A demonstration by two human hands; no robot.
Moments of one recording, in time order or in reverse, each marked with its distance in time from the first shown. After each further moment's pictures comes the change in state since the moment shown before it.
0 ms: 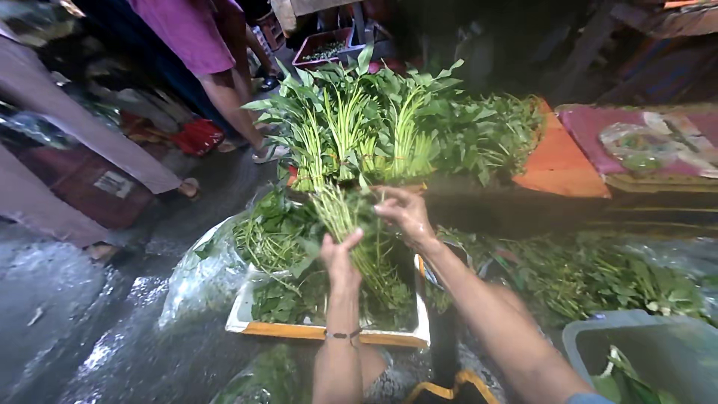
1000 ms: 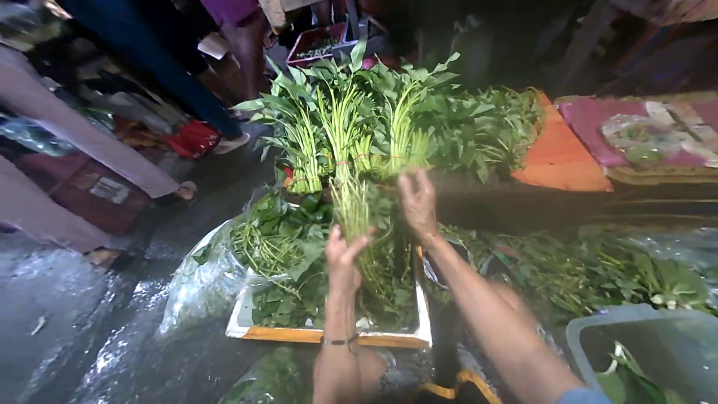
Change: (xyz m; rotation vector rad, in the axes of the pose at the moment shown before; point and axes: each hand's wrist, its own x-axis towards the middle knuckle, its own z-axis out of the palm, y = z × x) left_hand 0.001 -0.003 -0.009 0.009 -0.384 0.114; right_hand 0.024 0.011 -0.020 -0.427 0.240 -0.494
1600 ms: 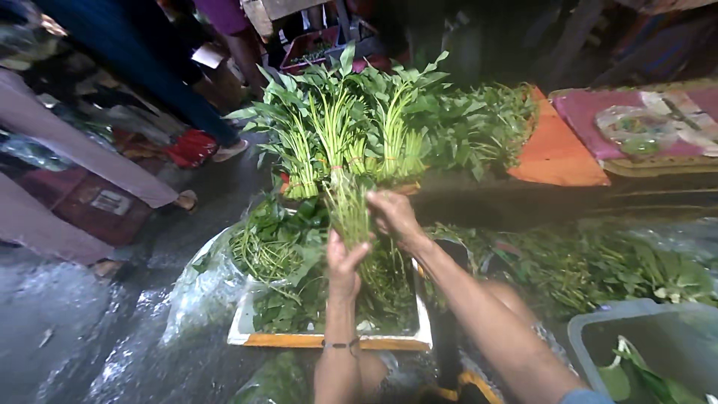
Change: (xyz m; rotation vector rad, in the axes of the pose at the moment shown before) left_hand 0.000 -0.008 0.002 -0.050 -0.125 0.095; right_hand -0.009 -0.029 0.009 0.543 -0.335 0.631
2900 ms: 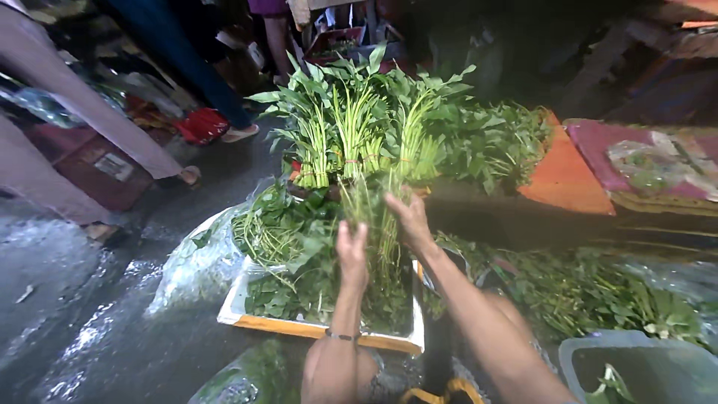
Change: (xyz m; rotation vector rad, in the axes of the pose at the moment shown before) left_hand 0.002 -0.008 0.009 0.180 0.227 0.032; right_hand 0.002 0.017 0.000 -0.065 0.124 -0.223
